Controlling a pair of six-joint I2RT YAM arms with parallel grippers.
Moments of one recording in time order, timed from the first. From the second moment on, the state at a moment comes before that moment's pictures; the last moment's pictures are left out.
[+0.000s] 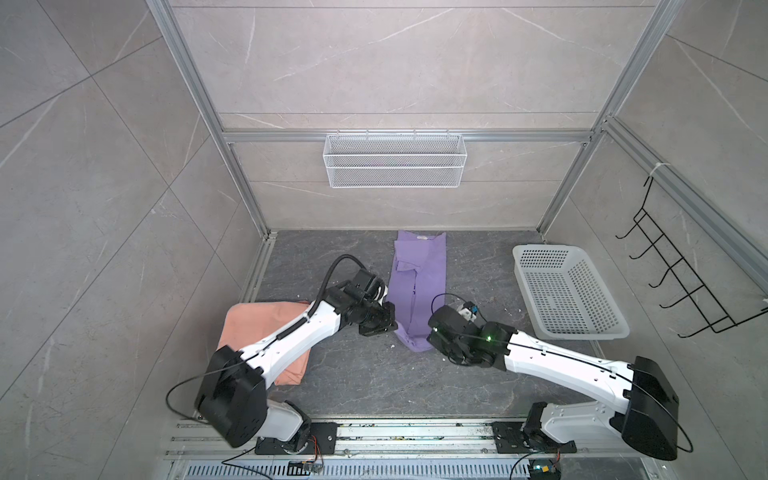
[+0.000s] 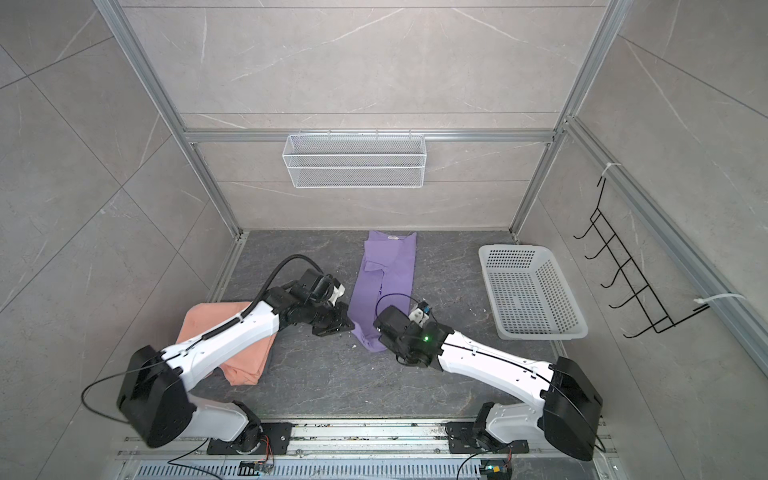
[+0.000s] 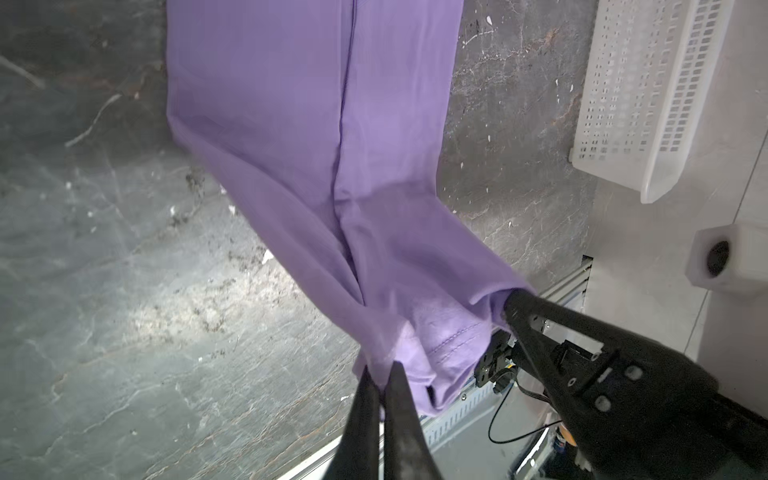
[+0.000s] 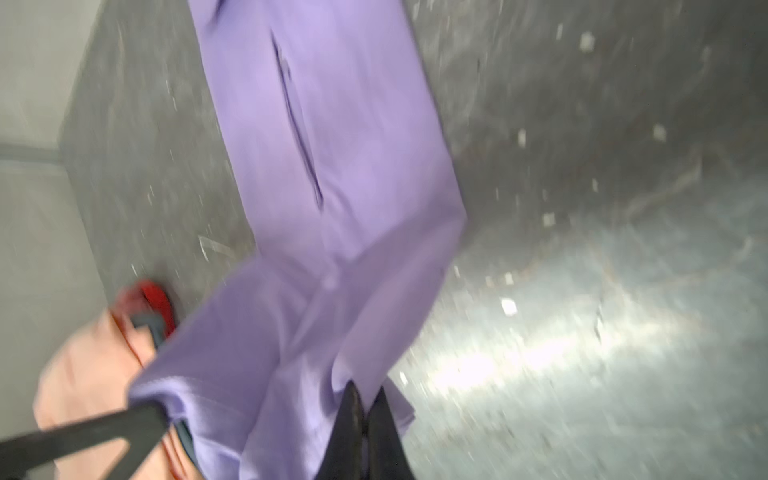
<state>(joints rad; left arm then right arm) -0.62 1.52 1.16 -0.71 0.41 -0.68 0.87 1.36 0.97 -0.62 0.26 1.42</state>
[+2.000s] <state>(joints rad) -0.39 1.85 1.04 -0.29 0.56 -0.81 0.47 1.56 0.68 -0.06 -0.28 1.30</state>
